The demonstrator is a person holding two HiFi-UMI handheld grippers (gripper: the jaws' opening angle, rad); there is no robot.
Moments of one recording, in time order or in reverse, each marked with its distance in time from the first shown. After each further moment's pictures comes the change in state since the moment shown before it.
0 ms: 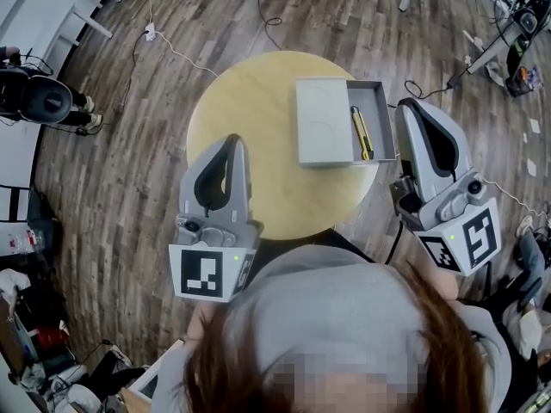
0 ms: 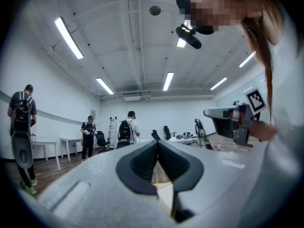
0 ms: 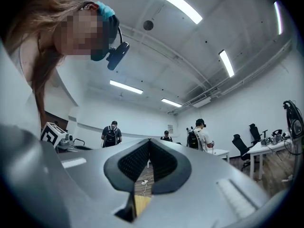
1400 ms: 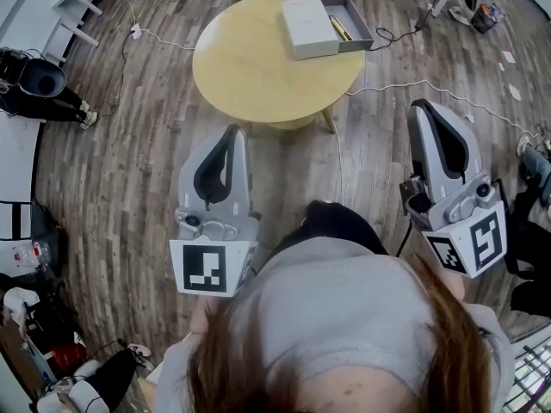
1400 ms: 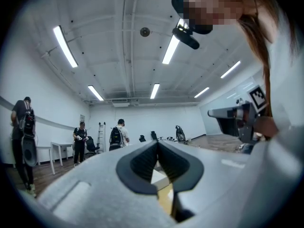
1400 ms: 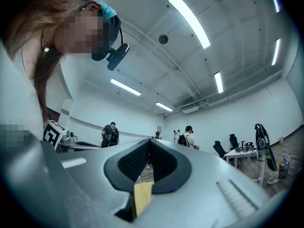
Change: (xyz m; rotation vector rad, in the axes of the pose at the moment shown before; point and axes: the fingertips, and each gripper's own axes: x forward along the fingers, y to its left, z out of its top) left arm -0.289 -0.077 0.041 0.024 -0.069 -0.148; right arm -0.216 0.255 0.067 -0.084 0.014 -0.186
